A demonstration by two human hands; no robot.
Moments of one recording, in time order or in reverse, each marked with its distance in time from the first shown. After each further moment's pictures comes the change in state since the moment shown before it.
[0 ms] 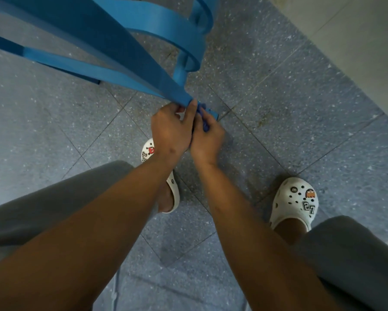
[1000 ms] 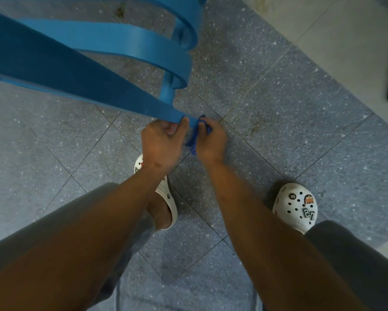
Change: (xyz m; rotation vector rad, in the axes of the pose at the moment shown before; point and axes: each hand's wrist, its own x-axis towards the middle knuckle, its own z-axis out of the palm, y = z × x) left_hand 0.013 -0.016 0.005 -0.139 -0.106 -0.015; right_hand 0.060 0.015 -0.016 -0.391 0.037 -0.005
